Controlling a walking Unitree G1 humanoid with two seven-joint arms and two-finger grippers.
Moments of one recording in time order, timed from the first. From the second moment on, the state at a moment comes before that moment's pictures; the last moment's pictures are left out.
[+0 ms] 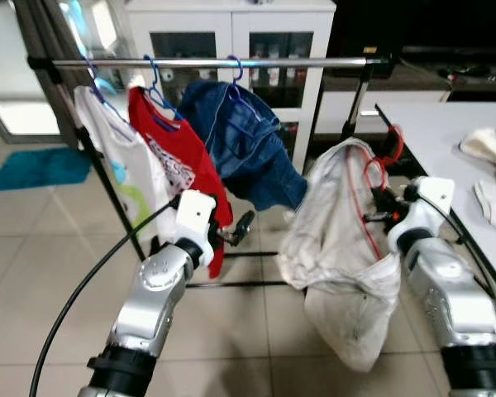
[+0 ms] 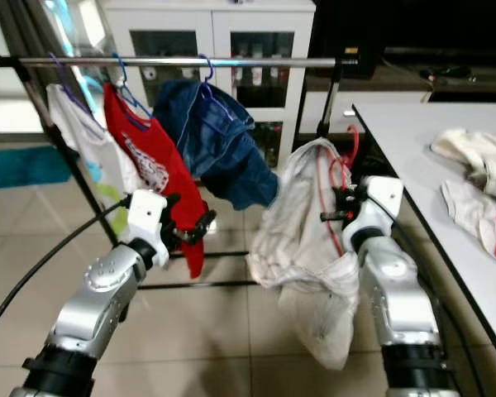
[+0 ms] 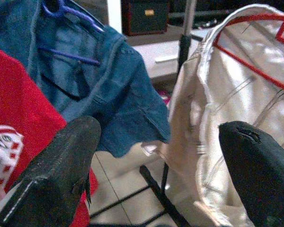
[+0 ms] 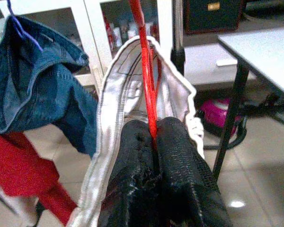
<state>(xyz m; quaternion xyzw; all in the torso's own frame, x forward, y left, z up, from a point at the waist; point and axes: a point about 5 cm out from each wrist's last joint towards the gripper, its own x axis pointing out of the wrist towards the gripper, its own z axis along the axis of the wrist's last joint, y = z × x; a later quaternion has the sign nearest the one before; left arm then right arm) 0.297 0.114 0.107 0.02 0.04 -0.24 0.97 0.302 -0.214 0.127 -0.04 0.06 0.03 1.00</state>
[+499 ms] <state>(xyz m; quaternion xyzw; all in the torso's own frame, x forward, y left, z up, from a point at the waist) 0.296 0.110 0.113 0.04 0.02 -0.25 0.97 0.303 -0.226 0.133 -0.06 0.06 0.04 1.00</state>
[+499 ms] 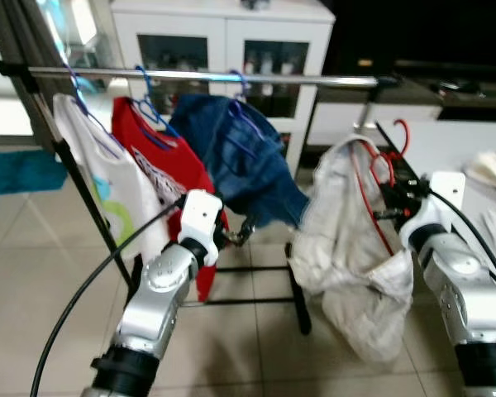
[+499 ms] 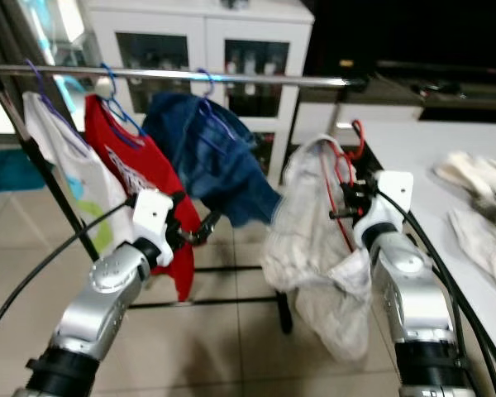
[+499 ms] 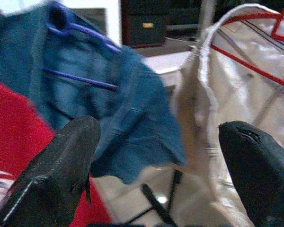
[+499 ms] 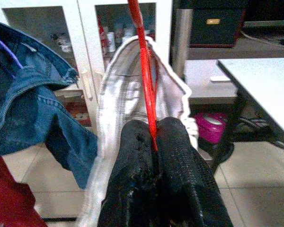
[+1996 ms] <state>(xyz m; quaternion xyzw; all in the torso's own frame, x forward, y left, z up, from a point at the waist) 0.298 0.122 0.170 0.06 0.01 -0.50 0.86 0.394 -0.217 0.173 -0.05 0.08 0.02 1.00</state>
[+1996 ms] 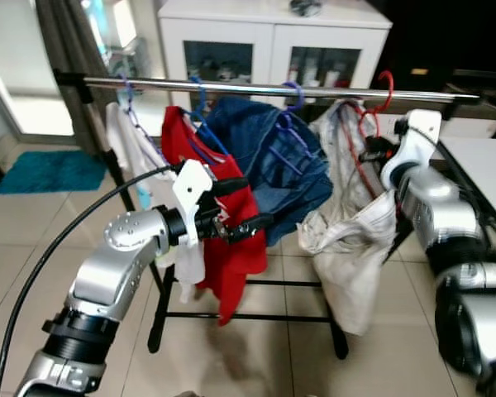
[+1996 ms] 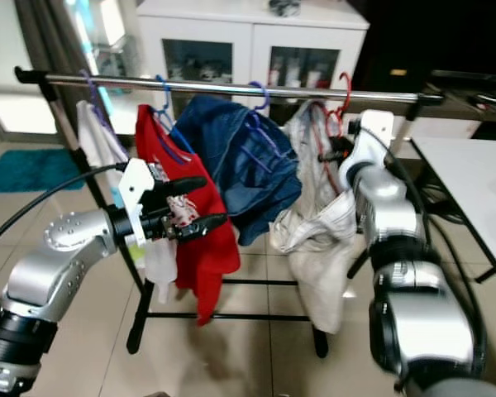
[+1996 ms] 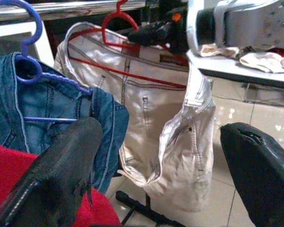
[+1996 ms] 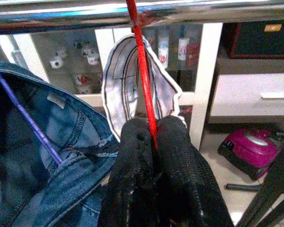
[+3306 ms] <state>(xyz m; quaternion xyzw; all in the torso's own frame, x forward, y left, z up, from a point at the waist) 0.286 0.124 0.190 0.05 0.03 -0.54 0.84 0.401 -0.233 0.183 0.02 0.04 -0.05 1.00</state>
